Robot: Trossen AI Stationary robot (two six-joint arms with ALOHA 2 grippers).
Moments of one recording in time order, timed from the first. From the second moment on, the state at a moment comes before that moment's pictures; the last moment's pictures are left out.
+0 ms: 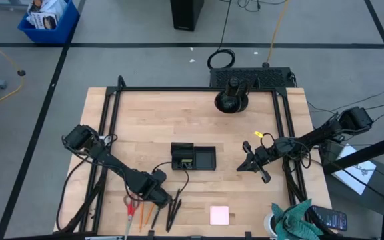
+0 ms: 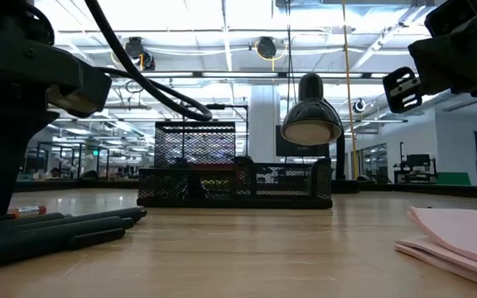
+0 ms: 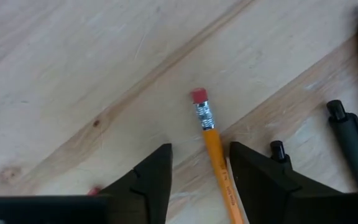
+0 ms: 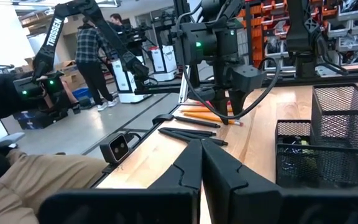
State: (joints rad) left arm -0.59 1.90 1.08 -0.70 -0.01 -1.52; right arm 0.26 1.06 0.02 1.04 -0.18 0.20
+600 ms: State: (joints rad) left arm -0.59 1.91 1.08 -0.67 -0.01 -1.49; right arm 0.26 1.06 0.02 1.04 -0.18 0.19
